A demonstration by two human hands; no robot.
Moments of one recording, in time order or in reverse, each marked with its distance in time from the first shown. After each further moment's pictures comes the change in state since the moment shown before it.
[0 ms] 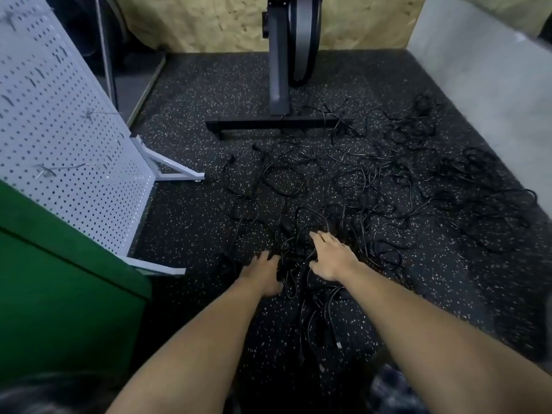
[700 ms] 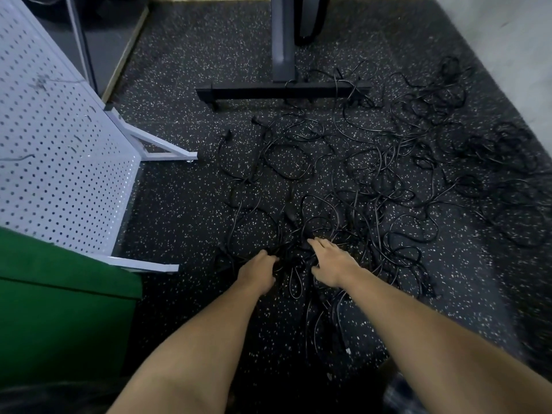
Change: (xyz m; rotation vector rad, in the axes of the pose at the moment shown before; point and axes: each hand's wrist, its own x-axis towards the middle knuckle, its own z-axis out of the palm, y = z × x) left_hand 0.064 -0.037 0.033 -0.122 0.021 -0.020; right_hand 0.060 0.012 0.044 0.026 -0.171 -0.048
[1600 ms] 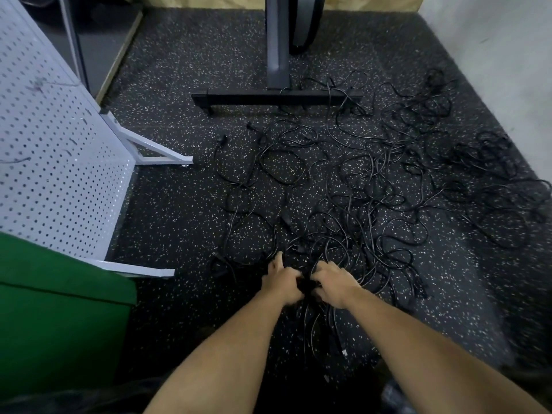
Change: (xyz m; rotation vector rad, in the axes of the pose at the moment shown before) left_hand -0.011 0.056 0.013 -0.201 -0.109 -0.024; right_hand -0.010 0.015 0.035 -0.190 -0.015 -0.066
